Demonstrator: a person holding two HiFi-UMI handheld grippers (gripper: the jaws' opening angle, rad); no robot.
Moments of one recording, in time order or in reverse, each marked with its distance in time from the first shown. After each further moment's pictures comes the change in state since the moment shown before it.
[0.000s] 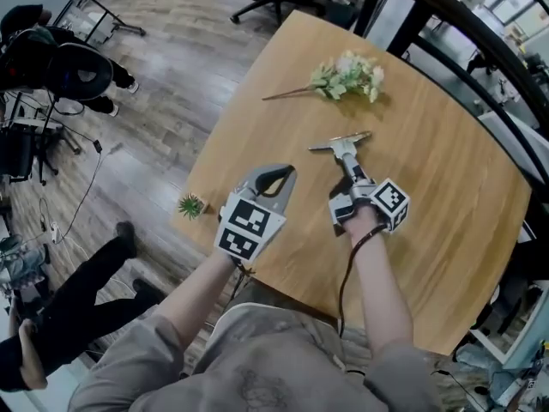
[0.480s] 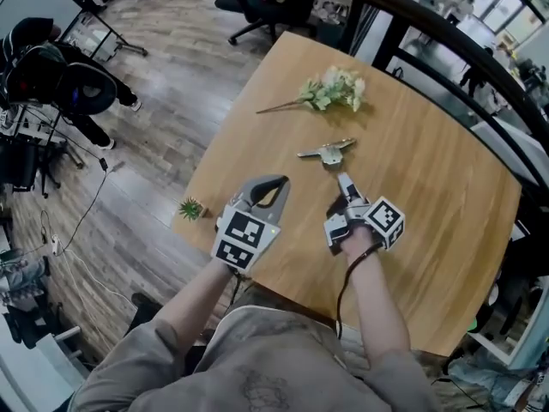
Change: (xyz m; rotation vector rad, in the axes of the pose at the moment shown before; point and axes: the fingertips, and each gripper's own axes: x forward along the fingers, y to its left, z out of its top) left arm -0.025 -0.023 0.025 0.065 -0.046 0.027; right arm -0.052 0.031 -0.007 -0.098 0.009 0.055
